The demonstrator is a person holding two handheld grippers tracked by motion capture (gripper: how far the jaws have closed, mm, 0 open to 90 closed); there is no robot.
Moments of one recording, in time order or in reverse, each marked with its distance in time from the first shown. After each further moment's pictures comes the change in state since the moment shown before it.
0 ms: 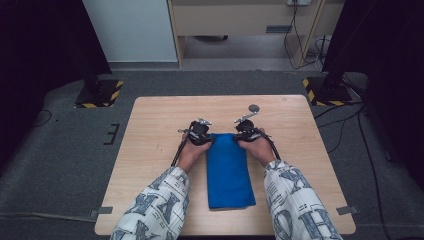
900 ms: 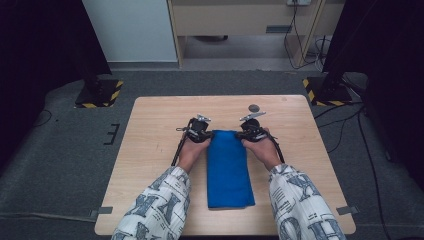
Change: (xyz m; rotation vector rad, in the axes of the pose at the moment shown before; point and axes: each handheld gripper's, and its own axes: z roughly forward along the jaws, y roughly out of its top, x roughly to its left) left arm -0.003 0.012 -0.018 -0.056 -0.017 -0.019; right arm 0.000 -0.002 -0.030 -0.111 0.038 0.036
